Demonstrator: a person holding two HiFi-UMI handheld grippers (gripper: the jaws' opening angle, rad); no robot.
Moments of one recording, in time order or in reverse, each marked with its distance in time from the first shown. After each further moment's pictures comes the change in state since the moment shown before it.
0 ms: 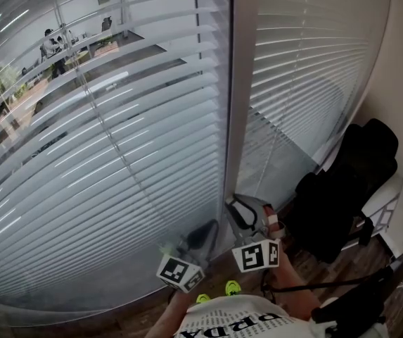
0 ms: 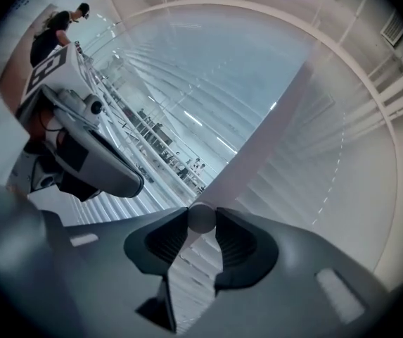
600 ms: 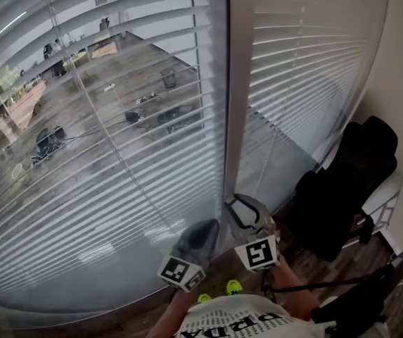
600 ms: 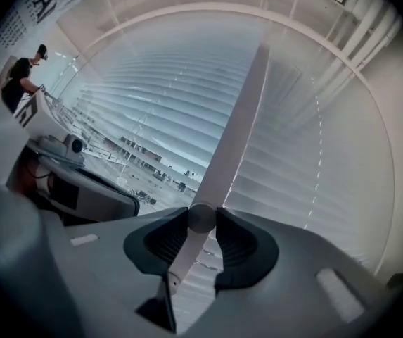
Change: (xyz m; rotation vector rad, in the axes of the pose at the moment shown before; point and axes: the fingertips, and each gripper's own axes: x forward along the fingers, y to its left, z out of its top) left arm 0.002 -0.002 0.002 -0.007 0.000 -0.007; right arm -0.003 -0.008 0.003 0.289 -0.027 0.012
